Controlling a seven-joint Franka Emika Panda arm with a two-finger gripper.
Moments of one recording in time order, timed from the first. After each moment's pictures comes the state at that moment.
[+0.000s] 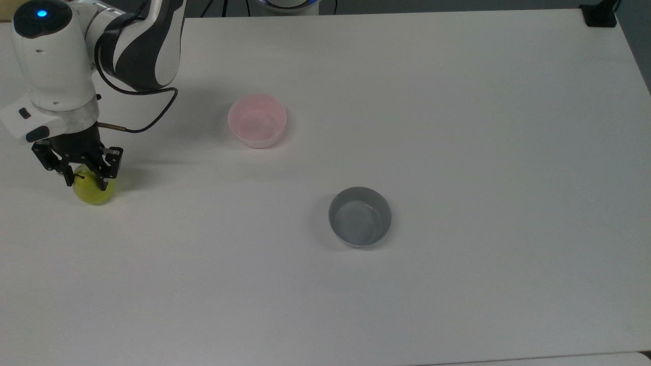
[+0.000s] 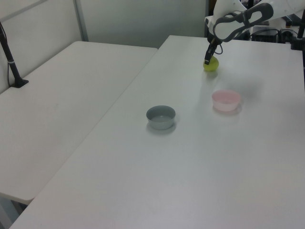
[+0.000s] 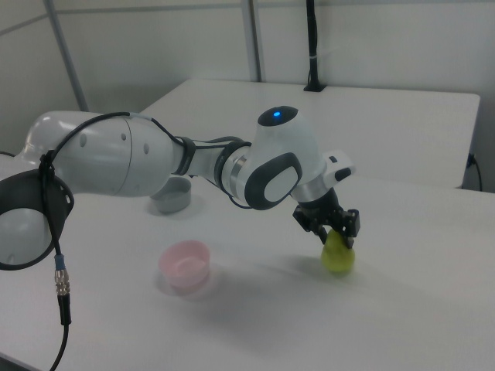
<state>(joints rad) -0.24 0.58 -0.19 -1.55 0.01 2.45 -0.40</state>
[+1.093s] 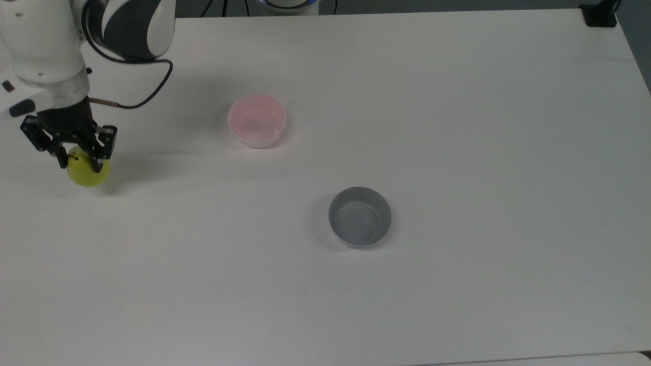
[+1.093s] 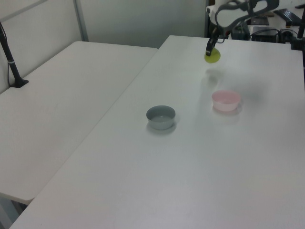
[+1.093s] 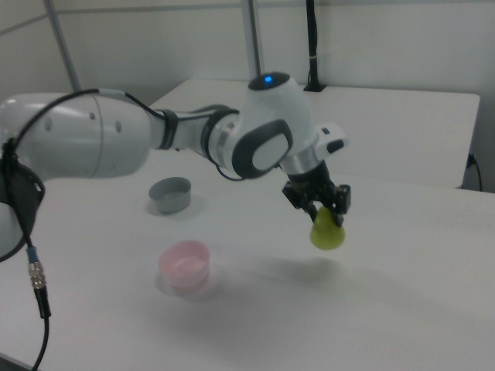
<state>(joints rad) -0.24 0.48 -0.19 -1.54 0.01 2.32 -0.40</state>
